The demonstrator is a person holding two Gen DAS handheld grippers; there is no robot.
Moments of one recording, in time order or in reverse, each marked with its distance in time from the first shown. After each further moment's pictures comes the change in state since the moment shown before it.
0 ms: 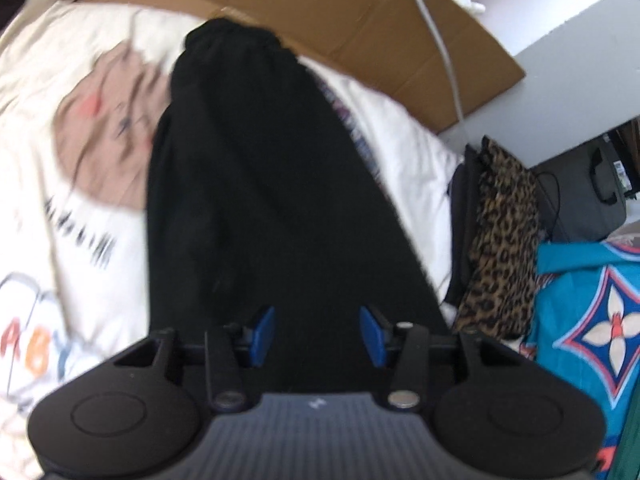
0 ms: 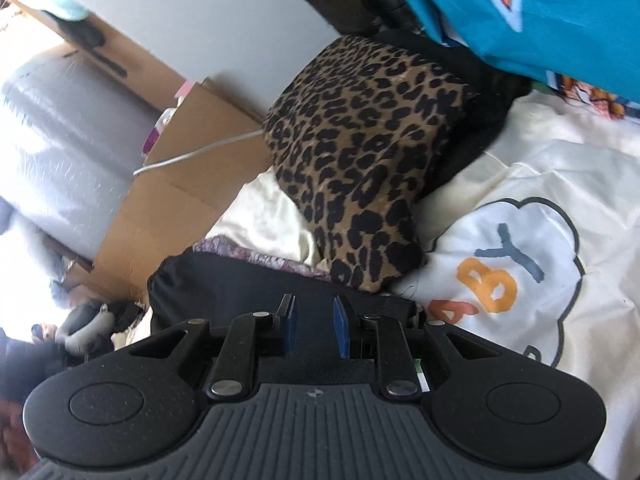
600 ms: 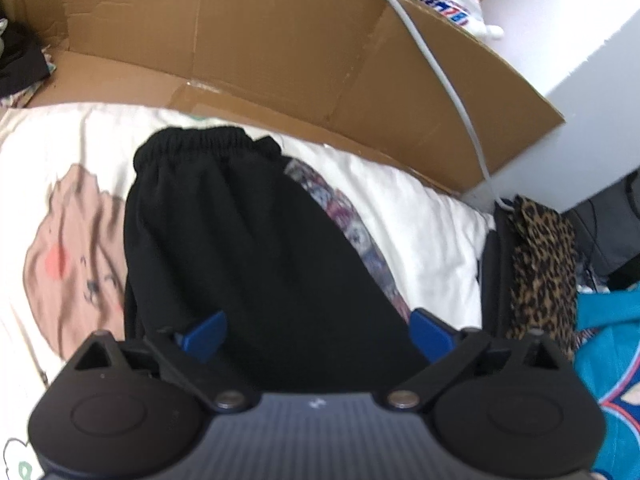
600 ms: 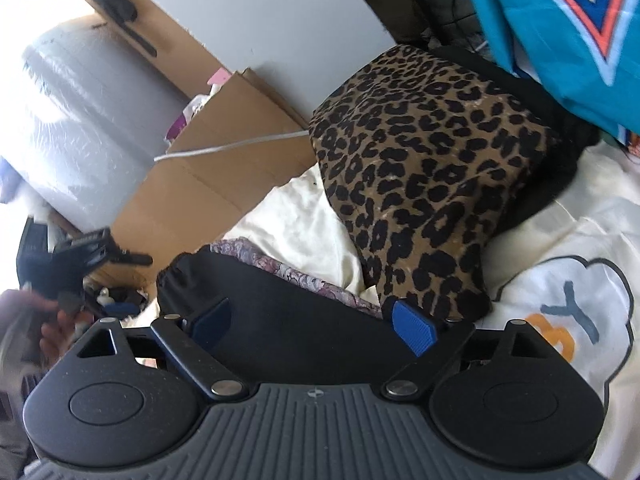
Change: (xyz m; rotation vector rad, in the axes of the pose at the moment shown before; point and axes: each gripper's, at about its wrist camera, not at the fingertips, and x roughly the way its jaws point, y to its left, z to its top) left arm 0.048 -0.015 0.118 0.101 -0.057 0.118; right arm 0.031 0.043 0.019 -0.123 -0.005 0.010
